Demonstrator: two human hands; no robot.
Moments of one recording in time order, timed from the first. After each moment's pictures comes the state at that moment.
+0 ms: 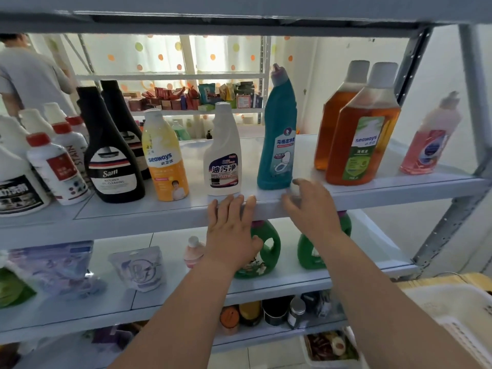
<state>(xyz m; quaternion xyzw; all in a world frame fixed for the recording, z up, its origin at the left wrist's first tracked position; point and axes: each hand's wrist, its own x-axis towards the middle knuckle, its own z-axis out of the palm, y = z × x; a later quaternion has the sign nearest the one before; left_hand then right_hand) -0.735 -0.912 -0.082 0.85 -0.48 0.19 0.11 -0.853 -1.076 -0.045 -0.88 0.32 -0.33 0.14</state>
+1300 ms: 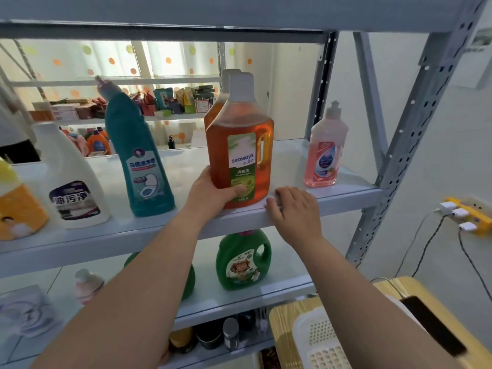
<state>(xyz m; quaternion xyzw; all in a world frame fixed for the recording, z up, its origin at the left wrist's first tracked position) -0.810 -1.148 -0.003 0.76 -0.38 -0.10 0.52 -0.987 -1.278 -0.060 -0.88 0.33 -0.32 0.06</state>
